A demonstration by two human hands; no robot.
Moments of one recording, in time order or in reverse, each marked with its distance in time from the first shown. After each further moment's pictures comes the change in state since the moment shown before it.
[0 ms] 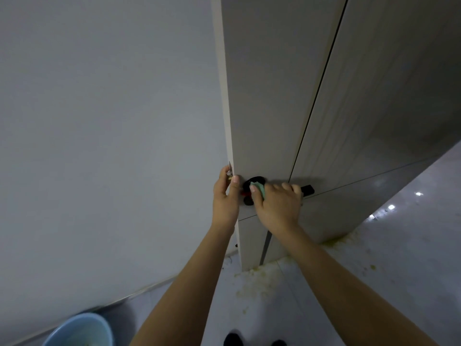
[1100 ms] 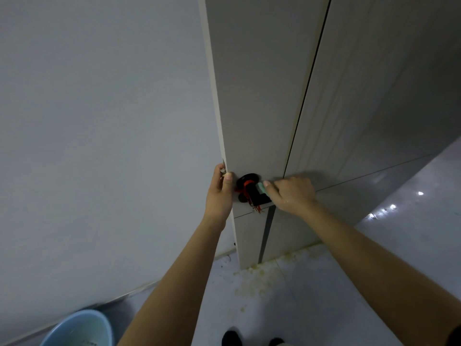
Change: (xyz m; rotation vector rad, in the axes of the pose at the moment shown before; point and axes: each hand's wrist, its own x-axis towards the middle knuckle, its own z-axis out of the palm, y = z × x) left_hand 0.003 0.001 0.000 0.148 -0.020 -0.078; right_hand 0.034 0.069 0.004 0.094 -0.110 -0.334
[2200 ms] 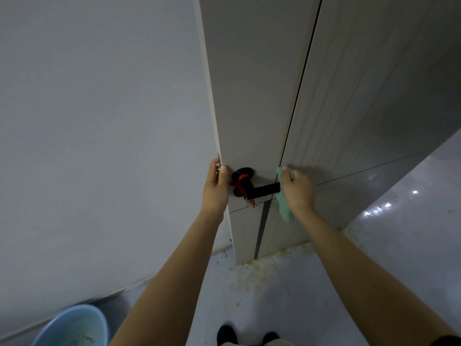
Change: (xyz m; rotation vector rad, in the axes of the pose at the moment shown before) left_hand -0.005 0.003 0.005 -0.040 0.043 -0.039; right_hand -0.013 -0.004 0.013 0.681 0.216 0.732
